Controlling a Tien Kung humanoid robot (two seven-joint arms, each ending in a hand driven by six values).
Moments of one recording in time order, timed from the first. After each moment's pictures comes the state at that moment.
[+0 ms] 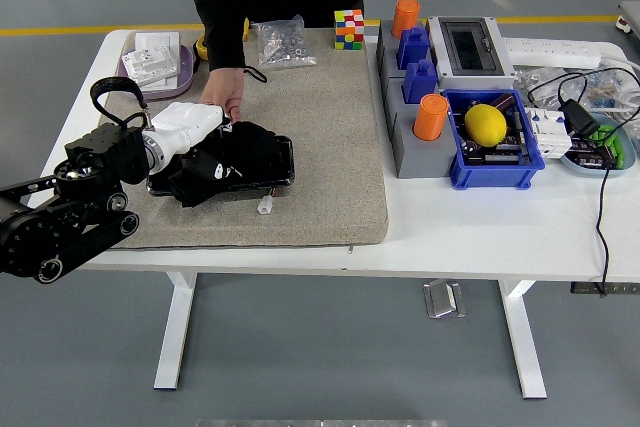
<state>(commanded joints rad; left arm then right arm) -0.85 0.44 -0.39 -1.09 1.71 0.06 0.26 0.08 -0.40 0.06 0.20 -0.35 0.03 -0.11</state>
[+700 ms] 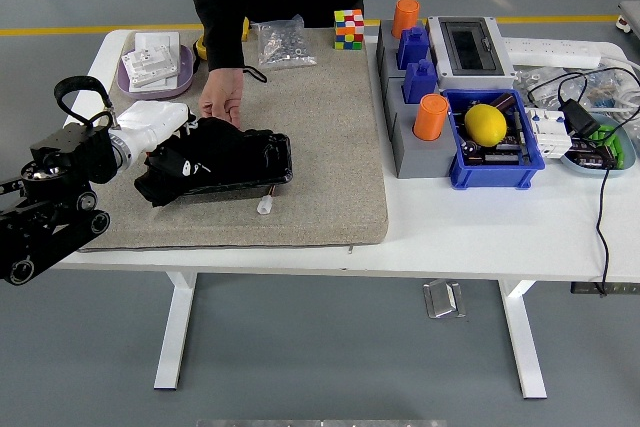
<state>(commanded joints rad) -0.82 0.52 -0.43 -1.08 1.72 0.06 0.26 0.08 -0.40 0.04 0.20 -0.32 0.03 -0.10</state>
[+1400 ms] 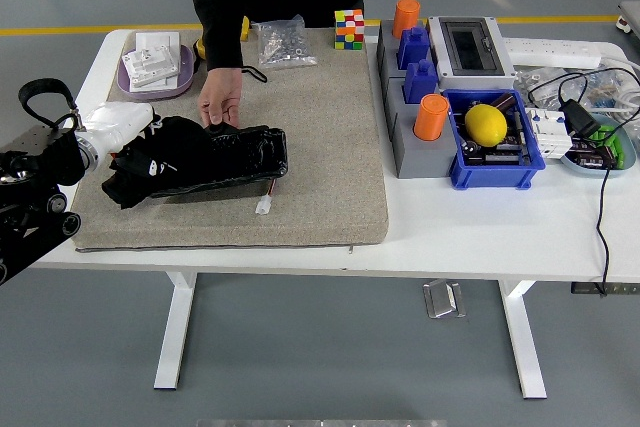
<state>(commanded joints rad) -0.78 0.58 -0.46 -1.06 1.75 0.07 0.26 0.07 -0.40 0.05 0.20 -0.32 0.03 -0.10</state>
